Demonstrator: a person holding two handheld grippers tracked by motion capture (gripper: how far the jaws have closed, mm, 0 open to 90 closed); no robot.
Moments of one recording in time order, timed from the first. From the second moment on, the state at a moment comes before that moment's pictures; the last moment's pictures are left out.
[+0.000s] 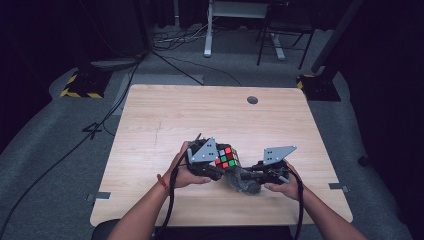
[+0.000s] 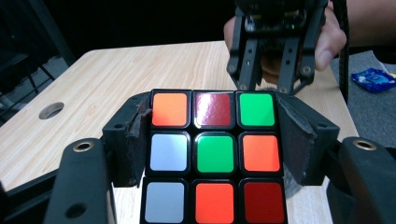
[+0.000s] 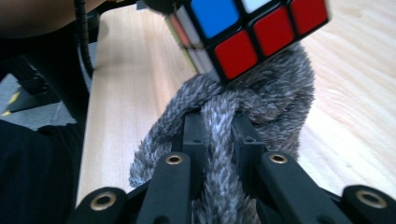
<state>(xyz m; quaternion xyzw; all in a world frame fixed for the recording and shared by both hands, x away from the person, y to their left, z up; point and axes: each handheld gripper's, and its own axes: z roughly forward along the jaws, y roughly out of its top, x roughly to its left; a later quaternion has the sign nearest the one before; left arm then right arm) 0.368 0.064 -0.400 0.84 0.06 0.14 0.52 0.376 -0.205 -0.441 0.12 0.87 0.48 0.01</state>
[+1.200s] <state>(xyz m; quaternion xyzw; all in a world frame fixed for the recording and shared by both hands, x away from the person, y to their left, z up) 0.385 0.069 -0.414 0.87 0.09 0.08 0.48 0.375 -0.219 -0.437 0.13 0.83 0.54 0.01</state>
